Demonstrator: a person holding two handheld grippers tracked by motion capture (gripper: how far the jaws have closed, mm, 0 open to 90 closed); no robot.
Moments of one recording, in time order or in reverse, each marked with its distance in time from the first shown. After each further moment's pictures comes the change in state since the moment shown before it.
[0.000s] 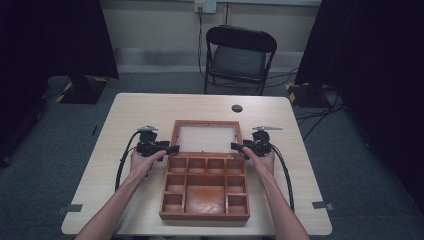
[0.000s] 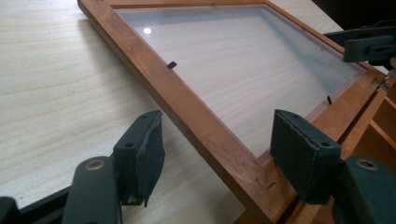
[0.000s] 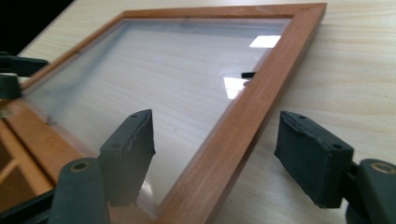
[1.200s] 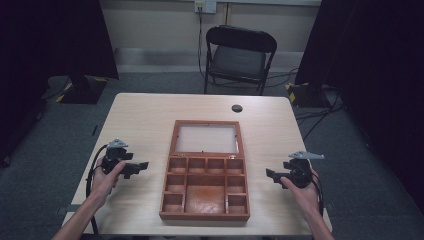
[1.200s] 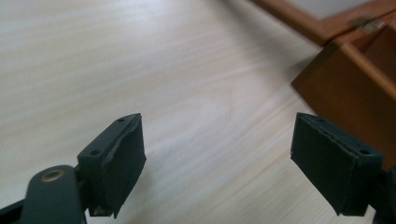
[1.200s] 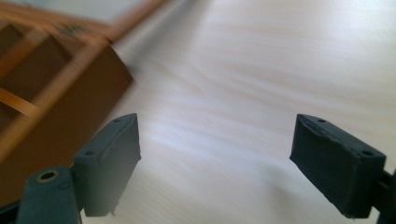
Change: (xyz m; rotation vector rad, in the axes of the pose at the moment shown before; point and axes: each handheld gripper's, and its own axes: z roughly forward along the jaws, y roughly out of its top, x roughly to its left) left arm 0.014 -0.055 -0.093 0.096 0.235 0.090; right arm -0.012 -0.073 -0.128 0.049 -0.256 -0.104
